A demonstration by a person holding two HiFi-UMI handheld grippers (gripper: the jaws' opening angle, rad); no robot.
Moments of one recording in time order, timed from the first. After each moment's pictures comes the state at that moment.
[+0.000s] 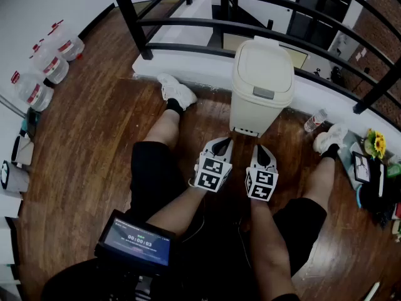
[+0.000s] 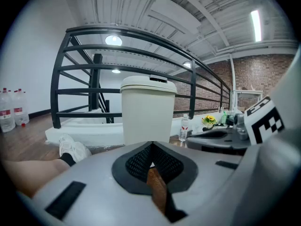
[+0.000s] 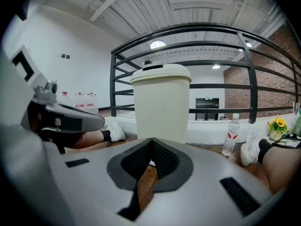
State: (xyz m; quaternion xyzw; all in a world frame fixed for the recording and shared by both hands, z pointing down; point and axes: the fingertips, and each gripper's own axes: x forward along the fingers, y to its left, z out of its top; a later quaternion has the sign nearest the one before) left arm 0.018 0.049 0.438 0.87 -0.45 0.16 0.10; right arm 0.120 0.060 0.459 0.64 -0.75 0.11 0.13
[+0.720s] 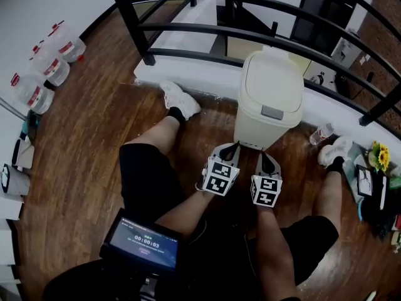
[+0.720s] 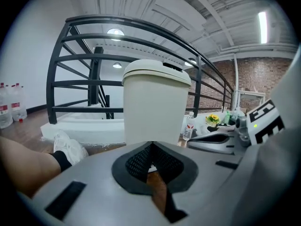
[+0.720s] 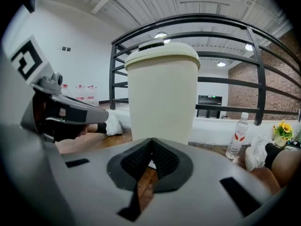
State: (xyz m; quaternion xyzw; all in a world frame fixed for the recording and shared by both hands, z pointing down) left arm 0.026 0.000 0.459 0.87 -0.44 0.18 0.12; right arm 0.124 0.018 0.486 0.63 -0.75 0.11 0.17
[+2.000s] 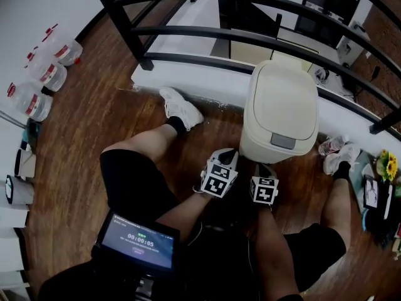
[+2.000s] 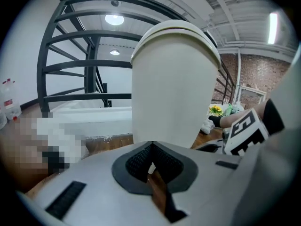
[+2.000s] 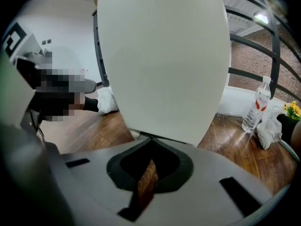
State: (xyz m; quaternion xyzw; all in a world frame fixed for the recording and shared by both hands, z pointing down) left arm 0.007 -0.071 0.503 0.86 -0.41 0.24 0.16; right arm 0.109 -0.039 0.588 0.59 -0.72 0.26 0.26
